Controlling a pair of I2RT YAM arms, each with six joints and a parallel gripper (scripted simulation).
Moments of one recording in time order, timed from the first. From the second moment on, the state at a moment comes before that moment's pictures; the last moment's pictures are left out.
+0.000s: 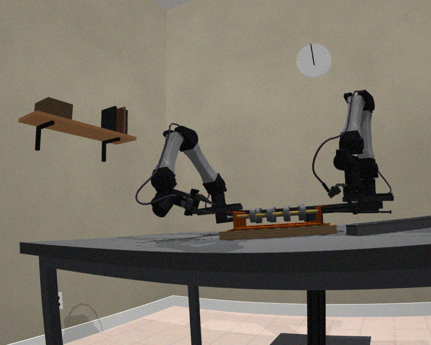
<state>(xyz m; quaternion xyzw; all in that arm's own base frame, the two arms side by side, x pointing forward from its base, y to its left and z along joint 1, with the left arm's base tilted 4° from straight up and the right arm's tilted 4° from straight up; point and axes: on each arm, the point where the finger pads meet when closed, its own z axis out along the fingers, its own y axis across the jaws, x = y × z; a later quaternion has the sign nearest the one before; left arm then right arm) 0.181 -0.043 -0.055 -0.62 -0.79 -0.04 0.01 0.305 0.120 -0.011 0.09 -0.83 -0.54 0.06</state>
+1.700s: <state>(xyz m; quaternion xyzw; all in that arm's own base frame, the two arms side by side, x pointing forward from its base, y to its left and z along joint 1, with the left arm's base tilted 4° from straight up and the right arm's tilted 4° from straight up) 0.181 -0.043 -0.051 -0.62 -0.79 -0.05 0.02 0.294 0.170 -0.030 0.10 -0.83 -0.54 0.06</state>
